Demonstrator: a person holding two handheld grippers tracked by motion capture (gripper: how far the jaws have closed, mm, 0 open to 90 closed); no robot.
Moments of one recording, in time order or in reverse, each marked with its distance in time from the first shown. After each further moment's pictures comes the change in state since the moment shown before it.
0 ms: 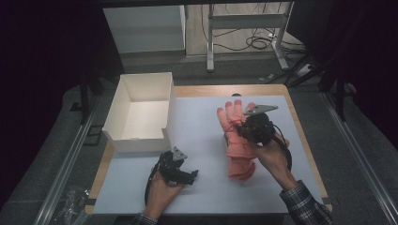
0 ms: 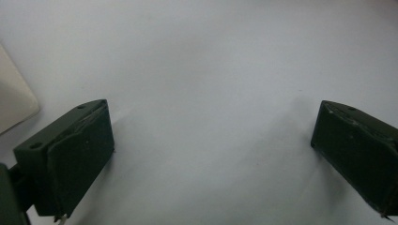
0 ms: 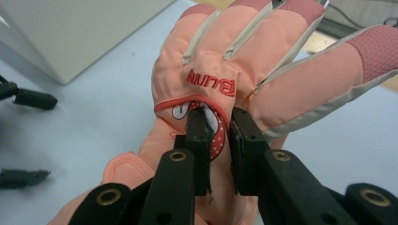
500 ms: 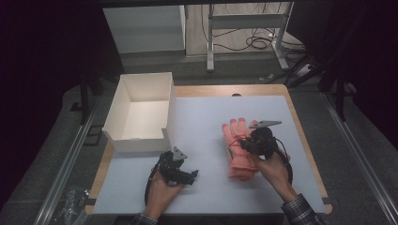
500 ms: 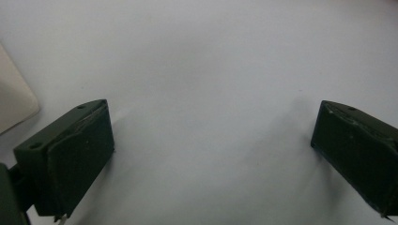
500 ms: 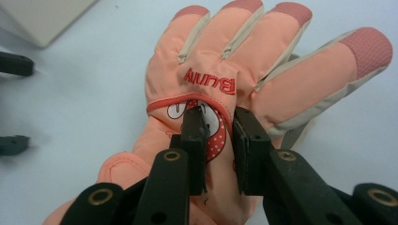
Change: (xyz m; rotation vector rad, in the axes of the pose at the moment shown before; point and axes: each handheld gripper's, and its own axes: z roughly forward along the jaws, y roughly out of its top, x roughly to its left) left arm 0.000 0.000 0.000 0.001 0.001 0.001; right arm -0.009 -0.052 0.026 0.075 0.023 0.126
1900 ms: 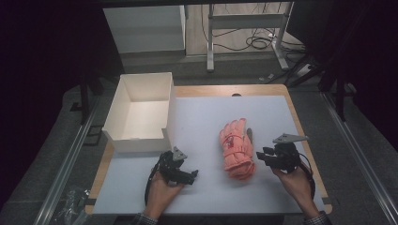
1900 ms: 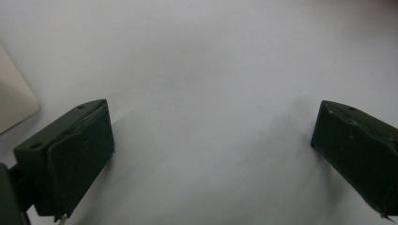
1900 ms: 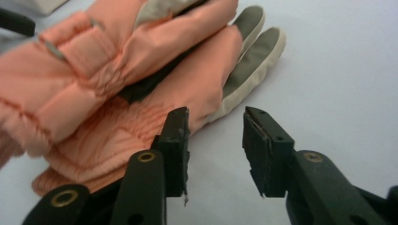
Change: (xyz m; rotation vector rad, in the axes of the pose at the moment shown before) left arm 0.000 0.000 0.000 0.000 0.000 -0.001; right arm -0.040 -0.058 -0.031 -0.051 0.059 -0.023
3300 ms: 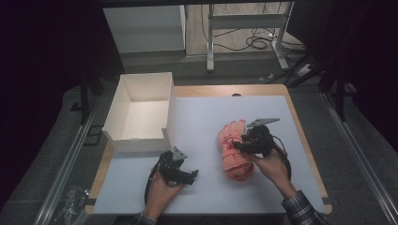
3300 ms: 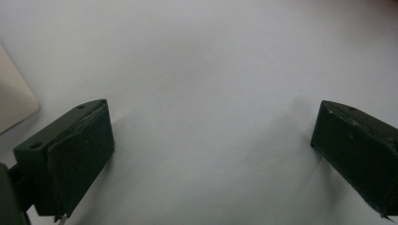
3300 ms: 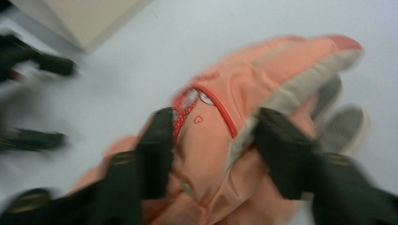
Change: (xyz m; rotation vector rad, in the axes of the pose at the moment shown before) left arm 0.000 0.000 0.000 -0.001 -0.001 -0.002; right arm 0.035 0.062 0.046 0.048 0.062 -0.017
